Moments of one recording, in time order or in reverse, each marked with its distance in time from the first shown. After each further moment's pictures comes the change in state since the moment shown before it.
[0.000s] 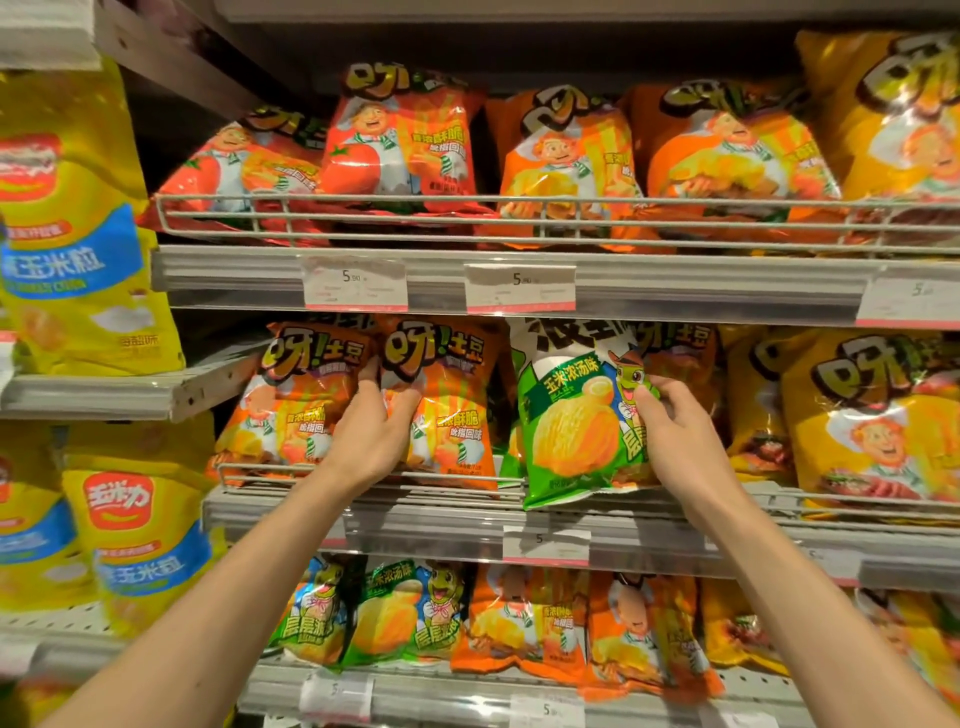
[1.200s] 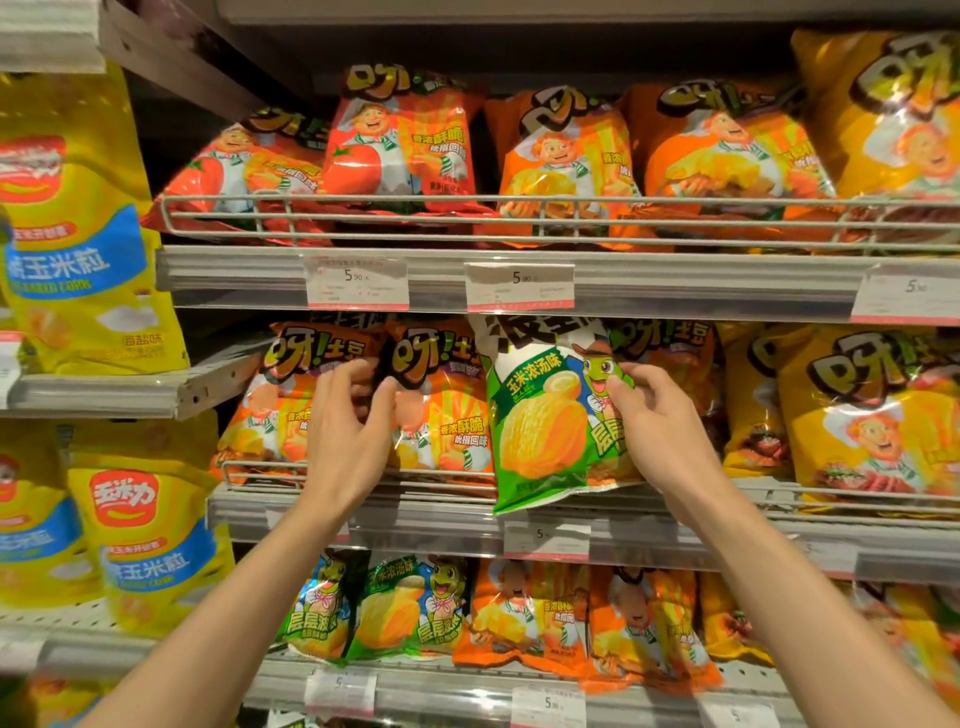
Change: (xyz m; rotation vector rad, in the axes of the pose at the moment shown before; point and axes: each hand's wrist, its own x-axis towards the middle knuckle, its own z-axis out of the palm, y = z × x) left_hand -0.031 0.001 -0.011 -0.170 0.286 0.202; right_hand -0.009 -0.017 0.012 0.046 -0.015 -0.051
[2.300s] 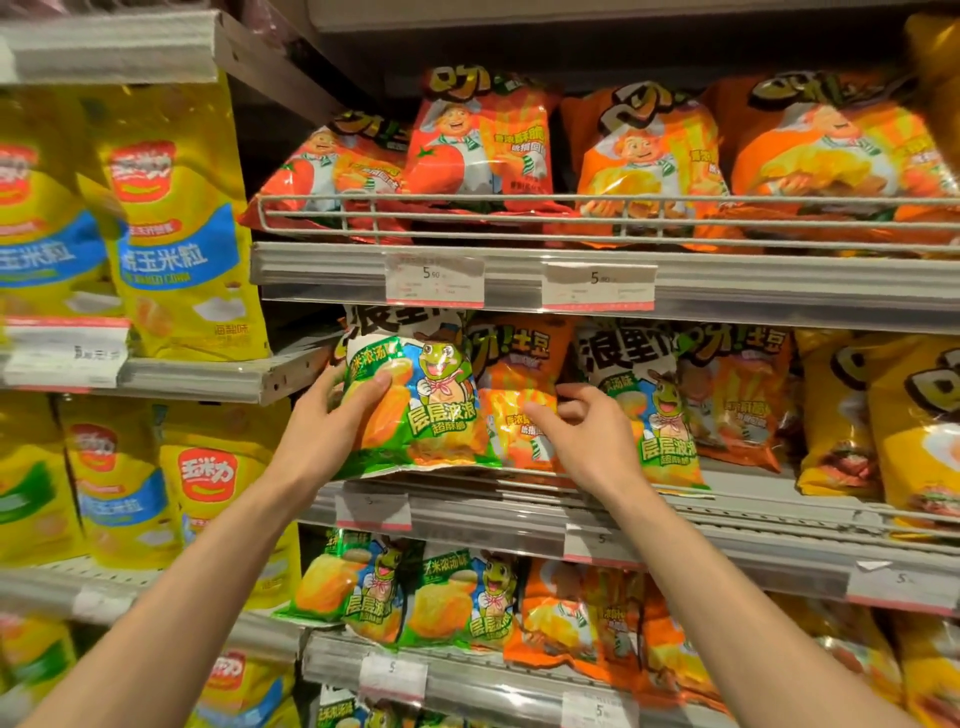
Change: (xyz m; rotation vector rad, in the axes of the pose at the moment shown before) left_hand 0.014 -0.015 -0.082 -0.202 -0.099 -0.395; right_hand 0.004 0.006 0.109 -0.299 -0.070 -0.115
